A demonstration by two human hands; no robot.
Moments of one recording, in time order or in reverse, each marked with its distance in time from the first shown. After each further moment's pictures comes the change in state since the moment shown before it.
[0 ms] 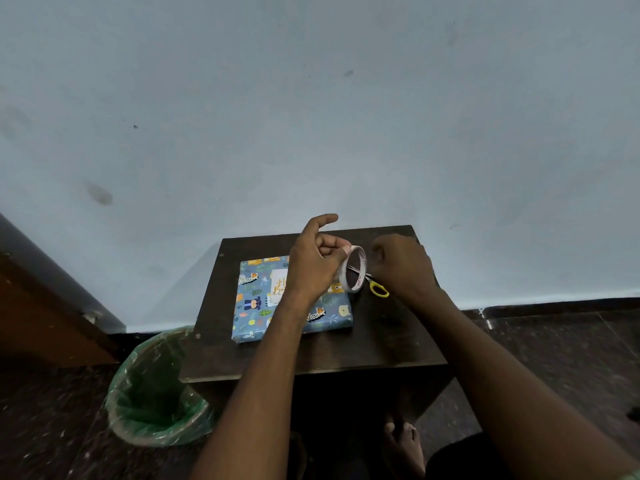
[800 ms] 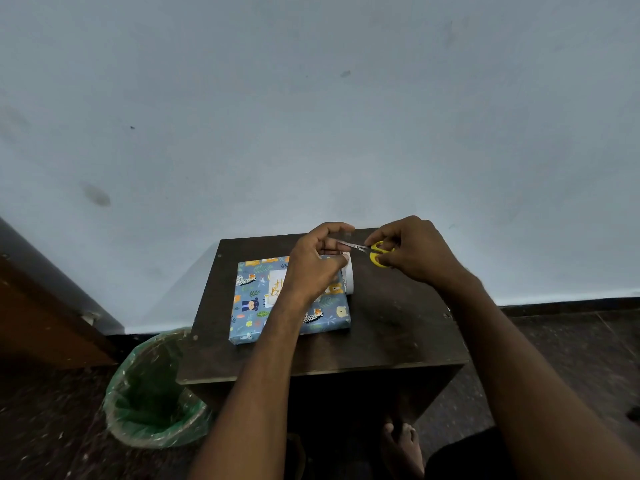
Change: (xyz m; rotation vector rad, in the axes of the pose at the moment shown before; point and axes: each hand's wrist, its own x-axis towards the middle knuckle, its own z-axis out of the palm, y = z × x) left_hand -0.002 0.005 -0.002 0.047 -0.087 -0.001; right_hand 0.006 0.009 -0.047 0.238 -0.079 -0.134
